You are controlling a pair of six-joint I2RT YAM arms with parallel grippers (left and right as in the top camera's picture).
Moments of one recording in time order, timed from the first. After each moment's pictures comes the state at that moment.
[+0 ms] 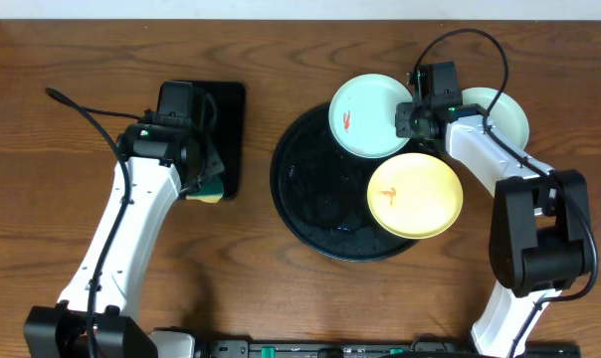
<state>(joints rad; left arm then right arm) -0.12 1.49 1.23 -1.03 -0.14 -0.56 0.19 1.99 1.31 -0.33 0.02 0.17</state>
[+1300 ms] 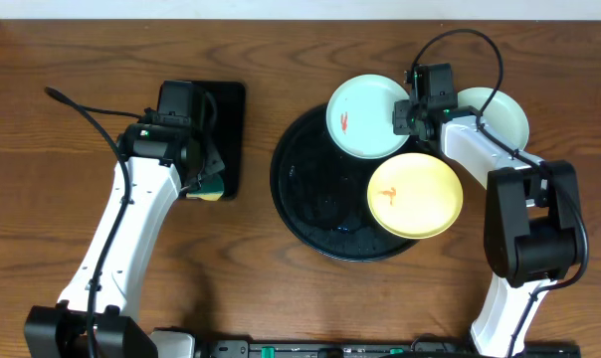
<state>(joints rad) -0.12 1.49 1.23 -1.01 -0.14 -0.56 0.19 2.04 1.31 -0.23 0.03 0.16</state>
